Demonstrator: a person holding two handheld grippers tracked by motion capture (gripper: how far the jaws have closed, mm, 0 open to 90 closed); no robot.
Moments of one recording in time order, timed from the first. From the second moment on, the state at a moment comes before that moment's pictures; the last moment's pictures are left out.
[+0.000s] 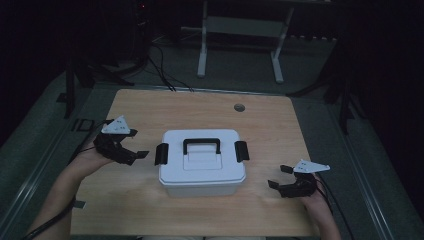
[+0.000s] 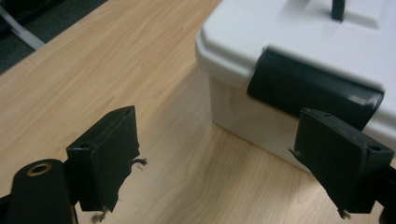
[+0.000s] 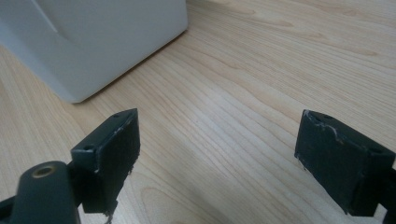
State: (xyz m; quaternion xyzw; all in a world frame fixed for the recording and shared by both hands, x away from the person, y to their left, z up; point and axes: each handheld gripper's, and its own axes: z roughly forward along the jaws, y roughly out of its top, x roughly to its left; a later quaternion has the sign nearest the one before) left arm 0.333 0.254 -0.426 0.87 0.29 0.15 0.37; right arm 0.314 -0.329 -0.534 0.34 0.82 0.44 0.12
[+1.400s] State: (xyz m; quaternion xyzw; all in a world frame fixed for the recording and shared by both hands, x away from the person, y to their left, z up) left arm 0.284 0.310 -0.544 0.82 0.42 0.18 0.35; right arm 0.321 -0.345 -0.546 0.42 0.77 0.42 0.22
